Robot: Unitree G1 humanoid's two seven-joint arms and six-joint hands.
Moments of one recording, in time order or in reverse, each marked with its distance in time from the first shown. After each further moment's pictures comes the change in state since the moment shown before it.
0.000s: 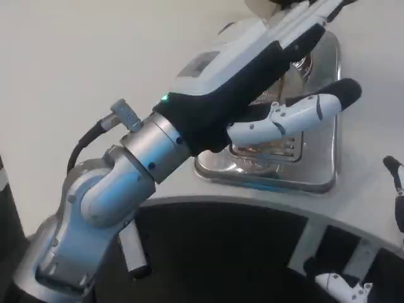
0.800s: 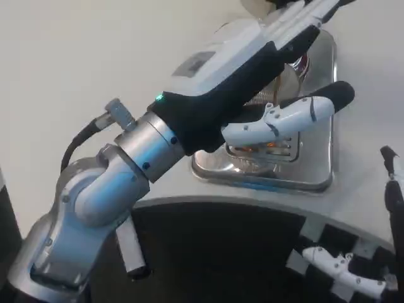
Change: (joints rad) left arm 0.002 0.017 0.017 0.014 0.016 -0.034 0.001; right arm -0.248 -0.033 0.081 0.155 0.079 0.194 -0.149
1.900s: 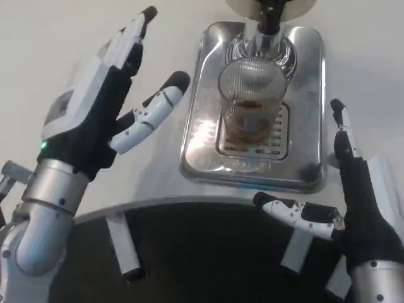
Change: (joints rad) left arm 0.296 -0.007 0.256 0.004 0.141 0.128 0.264; right arm -0.340 -0.005 0.010 0.241 0.096 0.016 -0.050
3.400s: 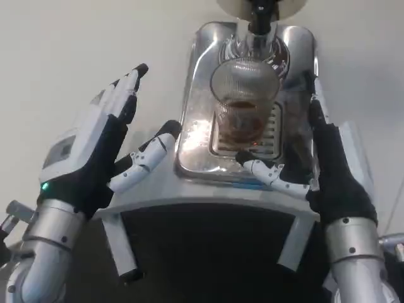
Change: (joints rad) left arm 0.131 -0.001 -0.032 0.013 0.097 0.021 0.032; right arm -0.254 -0.056 -0.017 0.236 0.149 -0.052 -0.064
